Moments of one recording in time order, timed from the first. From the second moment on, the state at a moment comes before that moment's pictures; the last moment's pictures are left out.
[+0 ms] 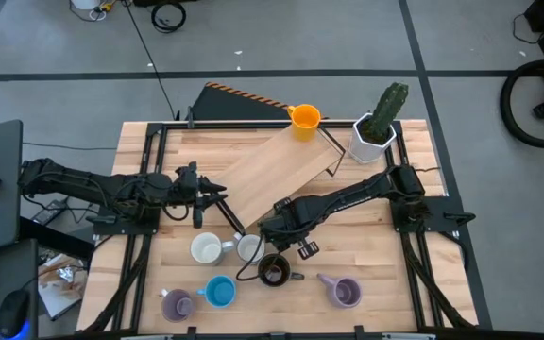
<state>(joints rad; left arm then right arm) -0.15 0.76 0.52 0.02 -0.34 -0.21 0.22 2.07 1.71 -1.13 0.08 -0.25</state>
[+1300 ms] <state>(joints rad) -0.15 0.76 0.52 0.03 -0.34 -0.21 0.11 1.73 1.71 -1.57 0.05 -0.05</state>
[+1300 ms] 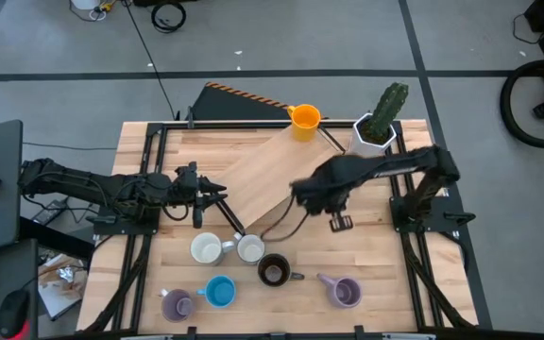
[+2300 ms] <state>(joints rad) -0.15 0.76 0.52 0.04 -0.34 -0.21 -0.27 1.60 1.72 -1.55 0.17 -0.32</state>
